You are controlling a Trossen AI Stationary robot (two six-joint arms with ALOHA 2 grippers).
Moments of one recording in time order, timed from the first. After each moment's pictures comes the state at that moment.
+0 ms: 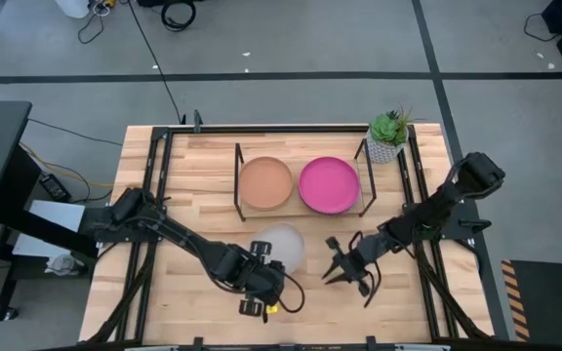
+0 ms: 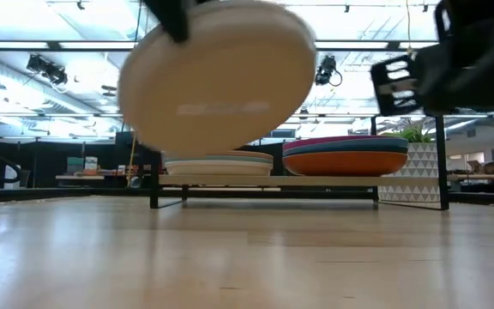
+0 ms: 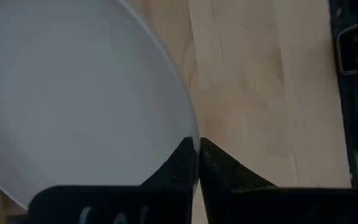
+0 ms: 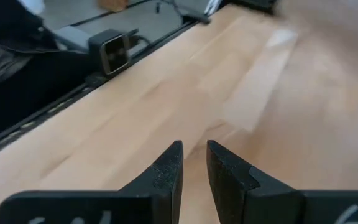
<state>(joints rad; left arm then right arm) -0.51 1.95 1.71 -0.96 -0.19 -0.33 0.49 1.54 0.44 0.67 -0.02 -0.13</state>
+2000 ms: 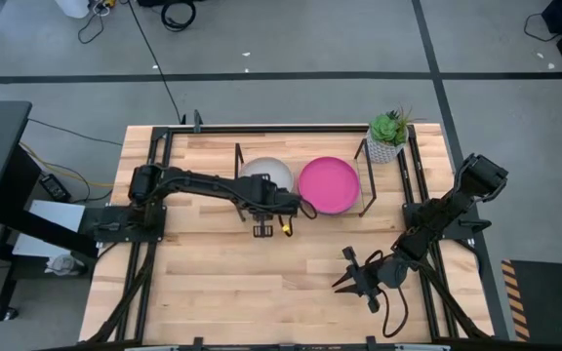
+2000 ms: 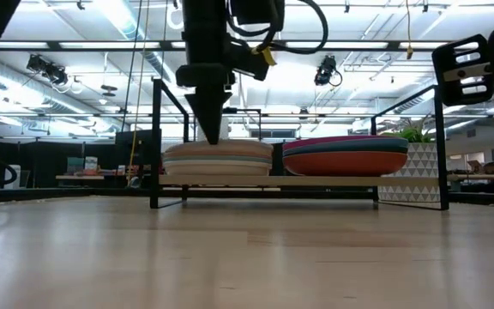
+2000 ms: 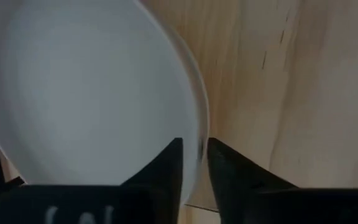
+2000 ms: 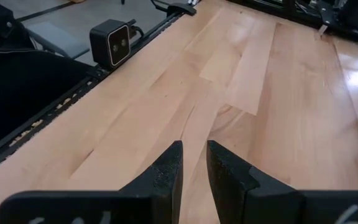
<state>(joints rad) -0.06 1.98 1.64 -1.11 -0.32 -0.08 0.78 1.54 0.44 0.61 0.40 0.03</state>
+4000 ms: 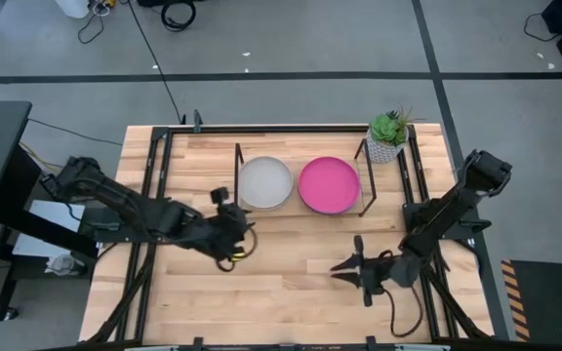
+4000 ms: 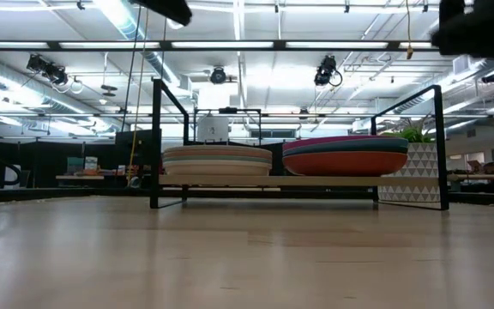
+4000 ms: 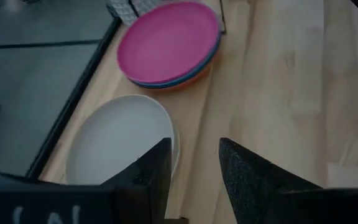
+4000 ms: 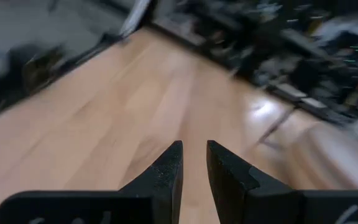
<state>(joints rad) -0.43 1.42 1.24 -0.71 -0.73 -0.33 0.83 1.49 0.44 0.68 0.73 -0.18</state>
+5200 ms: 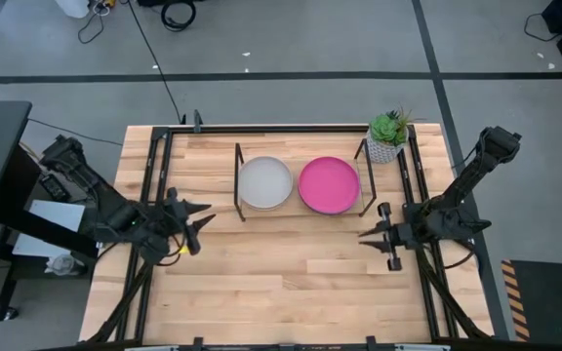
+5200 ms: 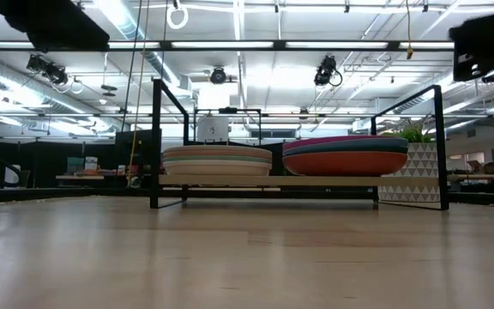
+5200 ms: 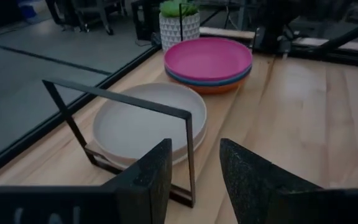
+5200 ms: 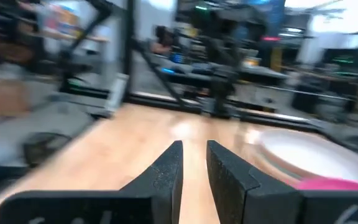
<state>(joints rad) -0.73 0.86 0.62 -0.51 -1.11 -0.70 0.82 0.78 0.01 0.82 0.69 -0.16</state>
